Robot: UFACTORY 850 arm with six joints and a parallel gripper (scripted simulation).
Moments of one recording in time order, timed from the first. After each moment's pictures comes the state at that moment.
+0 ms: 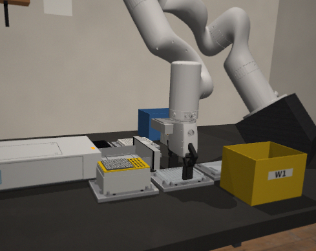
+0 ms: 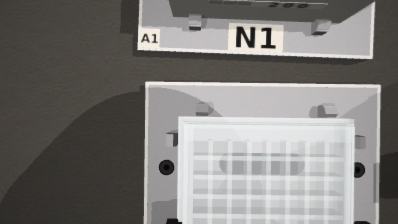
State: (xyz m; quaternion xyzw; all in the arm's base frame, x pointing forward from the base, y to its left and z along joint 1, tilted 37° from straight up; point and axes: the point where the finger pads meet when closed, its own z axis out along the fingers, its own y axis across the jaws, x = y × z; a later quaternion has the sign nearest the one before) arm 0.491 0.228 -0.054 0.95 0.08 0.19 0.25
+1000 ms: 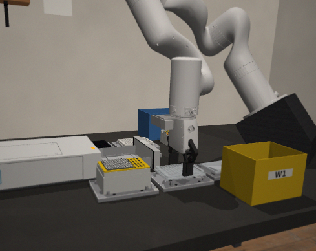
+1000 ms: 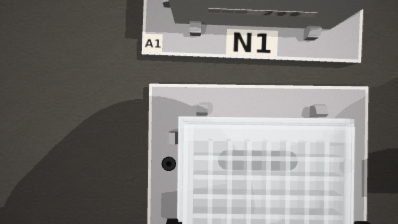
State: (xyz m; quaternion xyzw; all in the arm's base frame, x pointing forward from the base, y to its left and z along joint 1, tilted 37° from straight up) arm 0.487 0.233 -0.046 0.95 0.08 0.19 0.25
